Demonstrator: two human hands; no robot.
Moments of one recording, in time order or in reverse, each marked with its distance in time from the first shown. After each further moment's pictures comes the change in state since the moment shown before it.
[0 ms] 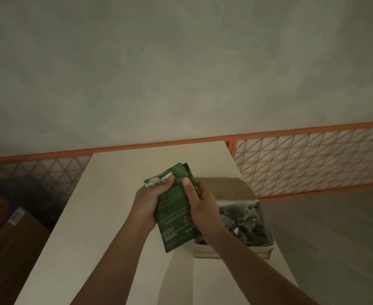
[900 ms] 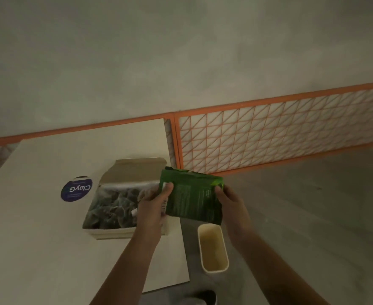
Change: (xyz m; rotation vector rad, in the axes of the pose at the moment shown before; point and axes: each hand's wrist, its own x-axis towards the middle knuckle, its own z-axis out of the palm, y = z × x) left_hand -0.019 -0.203 0.273 0.086 0.187 -0.041; right_hand -0.037 0.054 -0.374 0.255 0.185 0.269
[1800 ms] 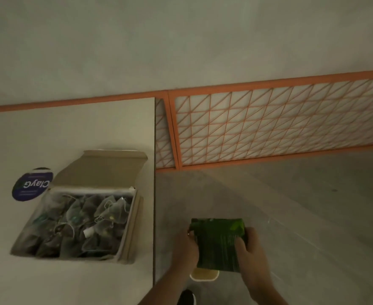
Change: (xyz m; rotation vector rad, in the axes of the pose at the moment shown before) left_hand 0.096 -0.197 0.094 0.775 -0.037 -0.157; right_hand 0.107 0.090 -0.107 -0.567 0.185 0.166
